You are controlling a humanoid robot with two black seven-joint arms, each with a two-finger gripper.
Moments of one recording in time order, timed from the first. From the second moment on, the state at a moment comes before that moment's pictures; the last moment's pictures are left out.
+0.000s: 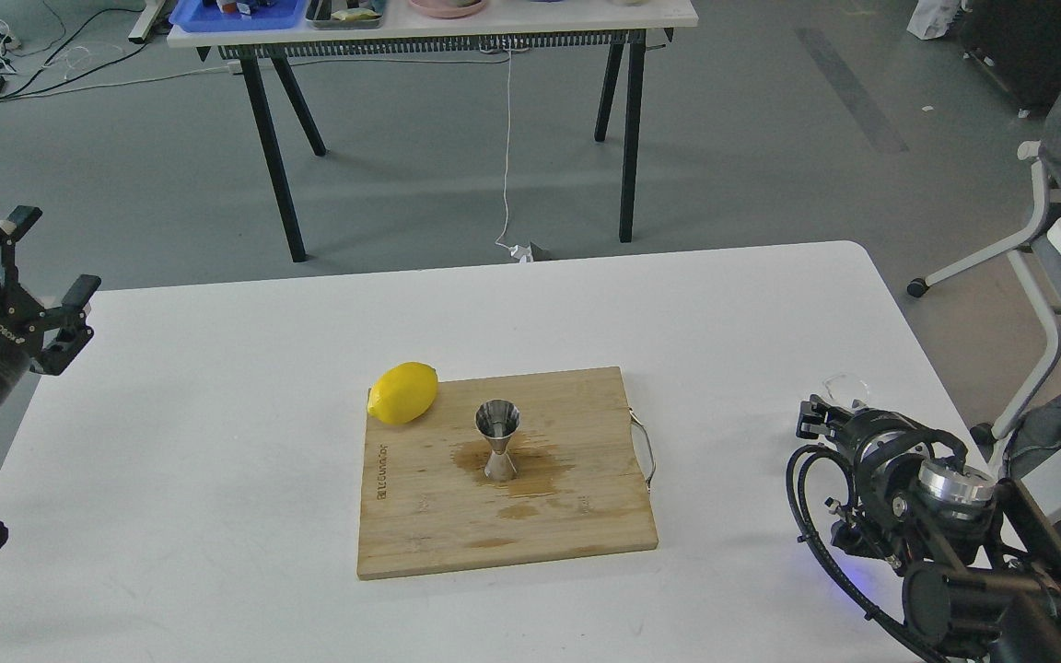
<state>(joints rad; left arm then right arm) -0.48 0.62 -0.92 -0.72 0.52 -0.49 -0.49 0.19 -0.03 1.60 1.08 0.39 -0.42 0.09</state>
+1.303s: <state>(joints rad) -0.47 0.62 -0.92 -0.72 0.52 -0.49 -0.49 0.32 -0.03 1.52 0.89 0.39 -0.40 0.09</state>
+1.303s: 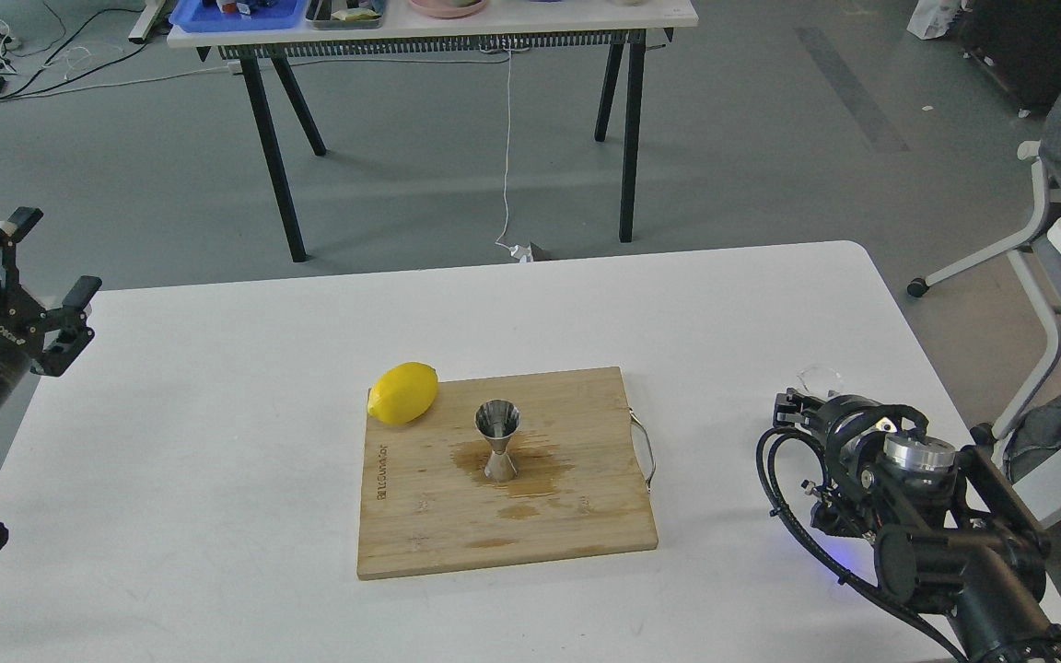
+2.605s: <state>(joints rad) -0.47 0.62 -0.92 -0.72 0.52 -0.49 -0.49 0.34 -0.03 1.49 0.86 0.38 -0.41 0.09</state>
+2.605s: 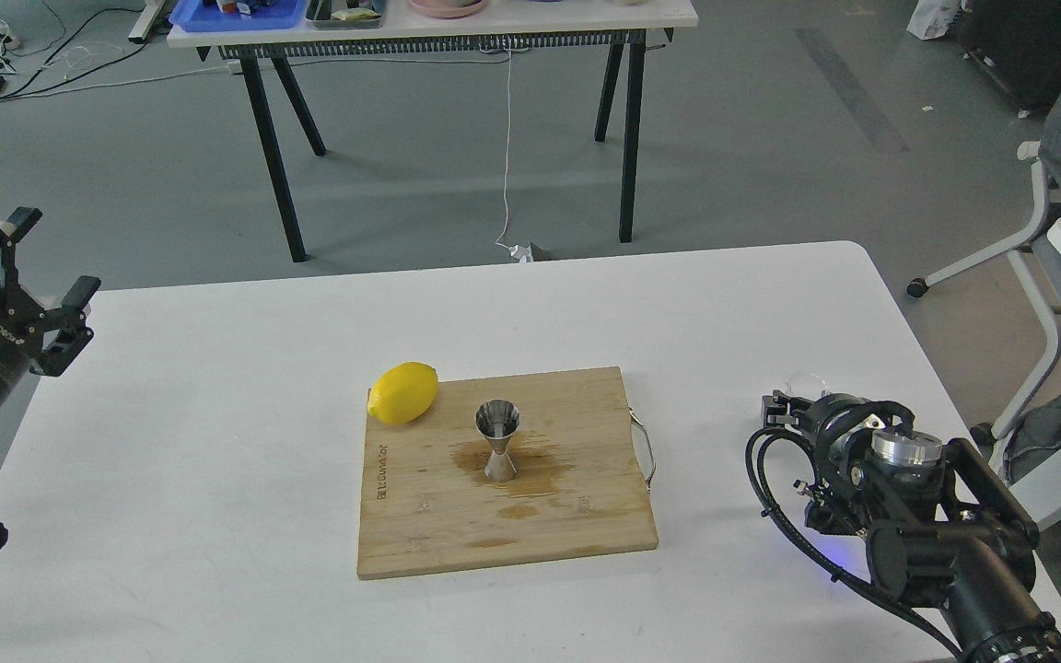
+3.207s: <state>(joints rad) -0.47 0.62 -0.92 -0.72 0.52 -0.49 -0.49 0.35 -0.03 1.46 0.88 0.38 -0.41 0.09</state>
